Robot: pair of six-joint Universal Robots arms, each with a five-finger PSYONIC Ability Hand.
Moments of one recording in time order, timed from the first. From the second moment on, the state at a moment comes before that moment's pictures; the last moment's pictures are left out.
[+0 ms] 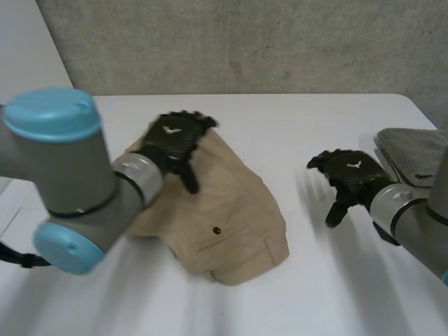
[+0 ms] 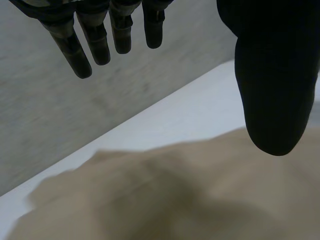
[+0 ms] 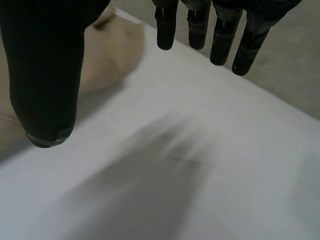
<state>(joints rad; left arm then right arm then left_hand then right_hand) 4.17 -1.98 -1.35 3.14 -1.51 3.31 1.85 -1.26 1.64 0.03 1.32 2.84 0.19 0.20 0.21 0.20 0.05 0.20 0.22 0.21 0.23 0.06</state>
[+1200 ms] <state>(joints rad) 4.33 -1.50 -1.49 3.09 -1.43 3.46 2.08 -1.48 1.42 0.05 1.43 2.74 1.15 1.19 1.19 1.20 0.97 1.00 1.18 1.18 1.19 1.00</state>
